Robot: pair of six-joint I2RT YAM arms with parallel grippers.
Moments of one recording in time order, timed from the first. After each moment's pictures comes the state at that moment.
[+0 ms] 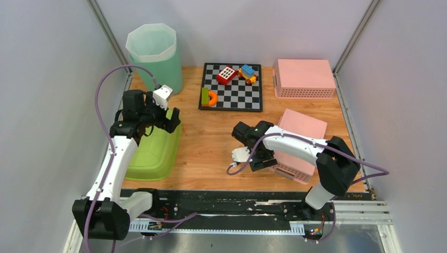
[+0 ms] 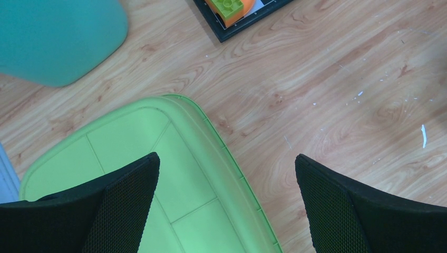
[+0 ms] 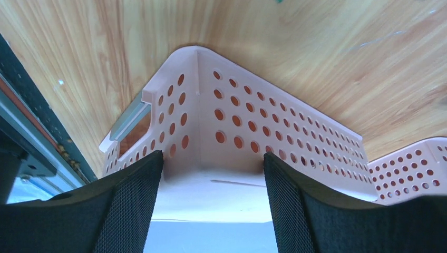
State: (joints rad) left arm -0.02 1.07 0.97 -0.51 0.44 0.37; right arm 0.88 1.61 1.15 -1.11 0.20 -0.93
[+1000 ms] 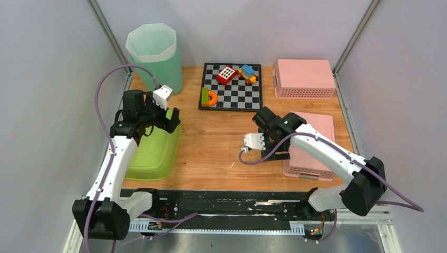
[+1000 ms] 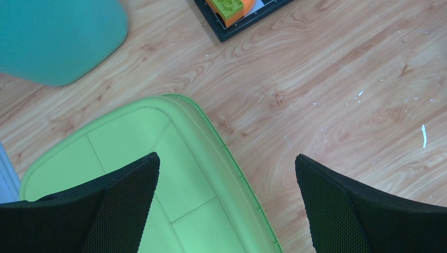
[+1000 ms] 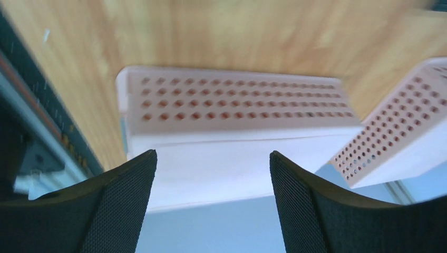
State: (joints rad) left arm -0.02 1.07 0.97 -0.51 0.44 0.37; right arm 0.74 1.34 1.11 -1.23 0.20 -1.00
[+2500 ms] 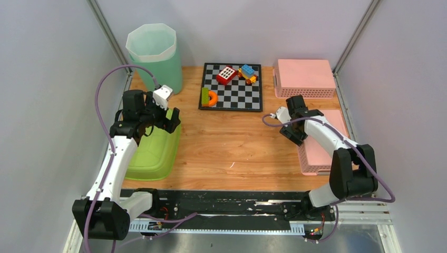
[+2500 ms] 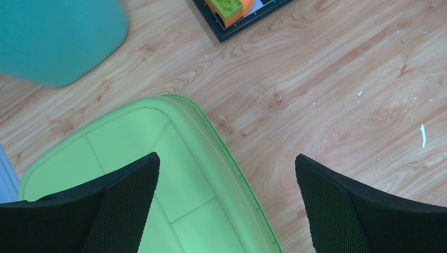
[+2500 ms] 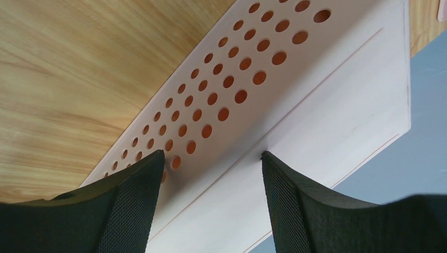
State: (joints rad) left arm -0.02 1.07 0.97 -0.51 0.44 0.37; right arm 0.22 1.46 0.97 -0.71 0.28 -0.71
